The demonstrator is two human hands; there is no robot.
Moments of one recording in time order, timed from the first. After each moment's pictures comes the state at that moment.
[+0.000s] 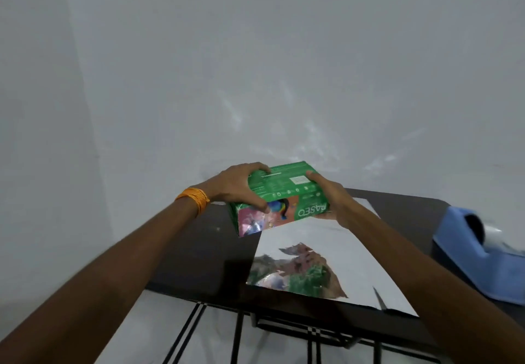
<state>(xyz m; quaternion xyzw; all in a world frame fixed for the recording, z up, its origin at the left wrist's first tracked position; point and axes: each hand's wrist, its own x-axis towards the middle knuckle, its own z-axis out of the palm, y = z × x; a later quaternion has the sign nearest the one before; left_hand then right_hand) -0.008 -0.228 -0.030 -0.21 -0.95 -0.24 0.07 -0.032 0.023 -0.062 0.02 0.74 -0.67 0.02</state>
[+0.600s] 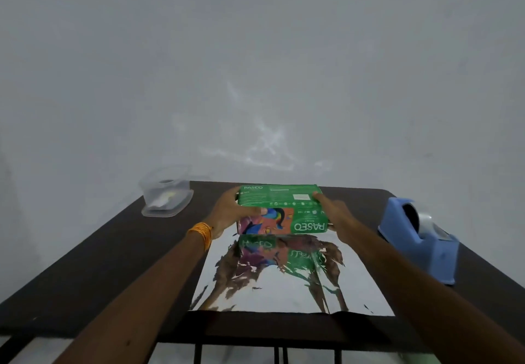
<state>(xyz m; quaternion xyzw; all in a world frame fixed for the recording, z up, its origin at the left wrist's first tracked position) -0.076 -0.127 -0.111 -0.18 -0.79 -0.59 0.03 -0.065 0.144 -0.112 0.15 0.75 -0.64 -0.08</state>
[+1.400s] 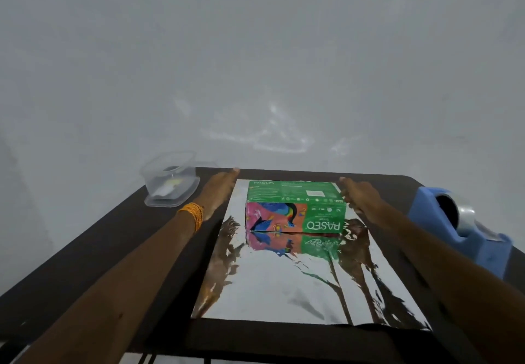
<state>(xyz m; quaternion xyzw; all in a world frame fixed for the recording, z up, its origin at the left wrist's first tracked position) -0.131 -0.158 -0.114 -0.04 -0.82 -0.56 0.05 -0.124 0.190 -0.123 0.15 0.83 -0.52 -0.11</state>
